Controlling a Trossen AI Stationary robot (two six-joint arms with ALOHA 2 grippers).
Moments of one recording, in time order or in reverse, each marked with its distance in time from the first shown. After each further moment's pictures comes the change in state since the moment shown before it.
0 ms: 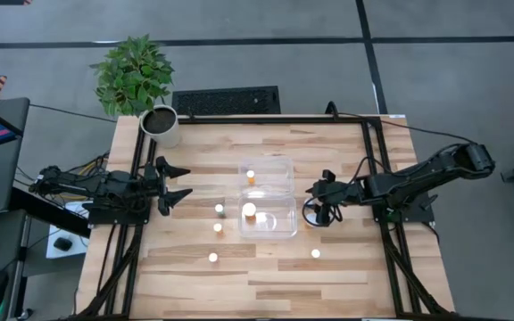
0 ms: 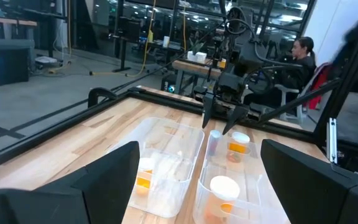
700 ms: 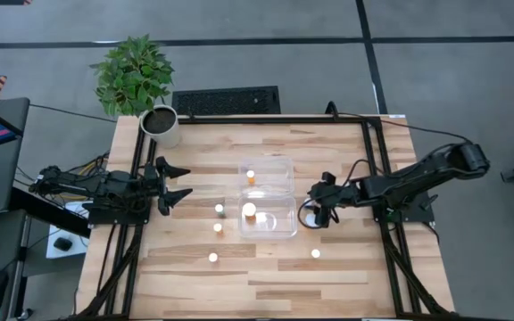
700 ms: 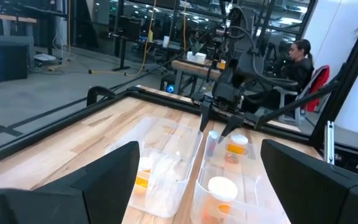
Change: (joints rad) left arm 0.000 0.000 0.000 0.002 0.000 -0.018; right arm 0.000 0.081 -0.001 -0.016 0.001 0.021
